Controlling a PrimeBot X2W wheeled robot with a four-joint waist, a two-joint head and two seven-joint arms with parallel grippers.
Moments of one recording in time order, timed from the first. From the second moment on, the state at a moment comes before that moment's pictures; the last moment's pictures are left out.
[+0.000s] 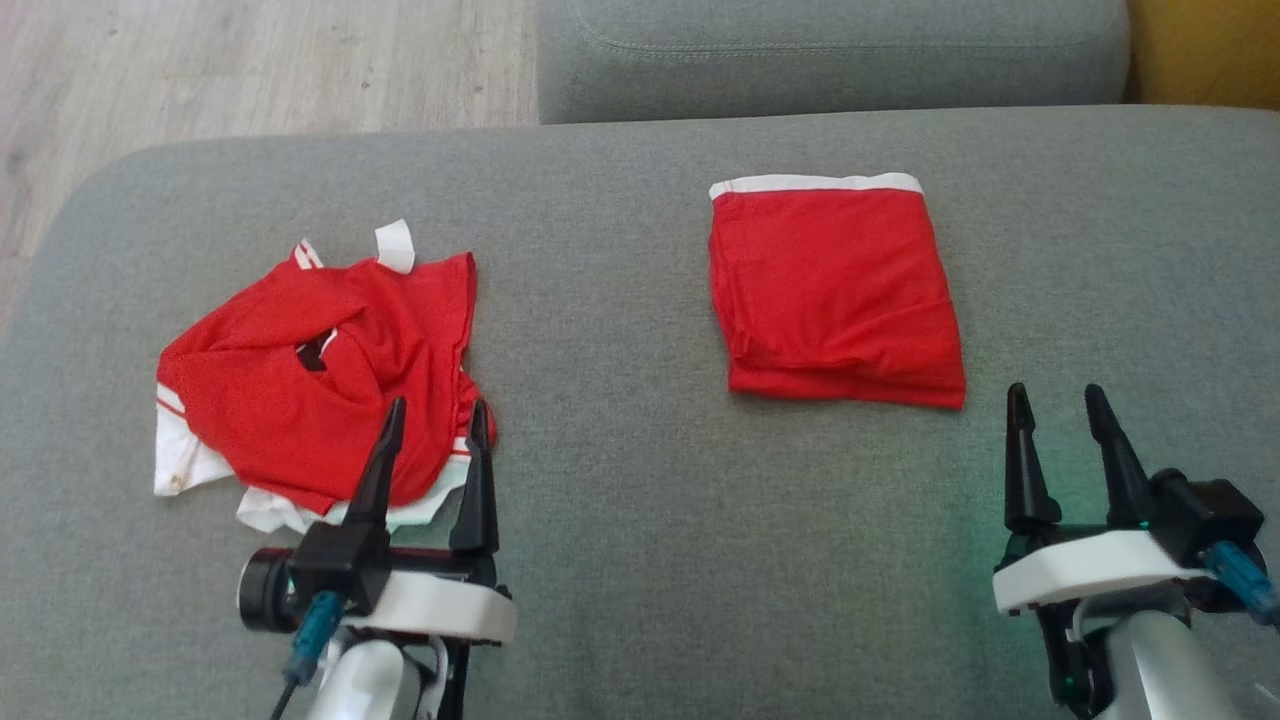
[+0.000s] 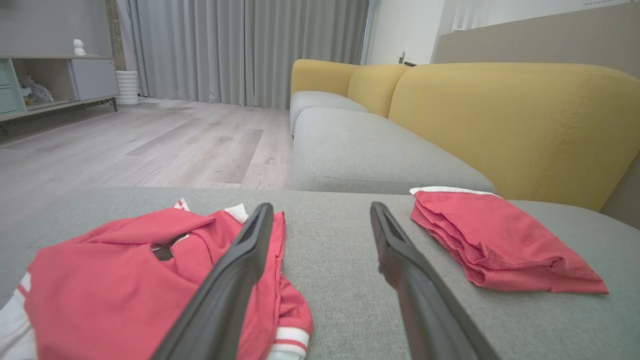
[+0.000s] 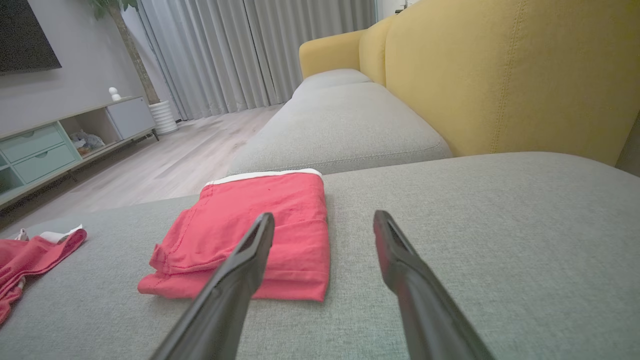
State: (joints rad) left arm -0.14 0.04 -0.29 0.28 -0.24 0.04 -0.25; right arm -0.09 -0.05 -0.04 0.35 0.16 0.12 -0.25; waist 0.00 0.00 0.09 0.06
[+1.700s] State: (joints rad) left arm -0.27 0.04 -0.35 0.29 -0.26 0.04 -0.25; right arm -0.65 -0.28 0.21 0.87 0.12 0.12 0.07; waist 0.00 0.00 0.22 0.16
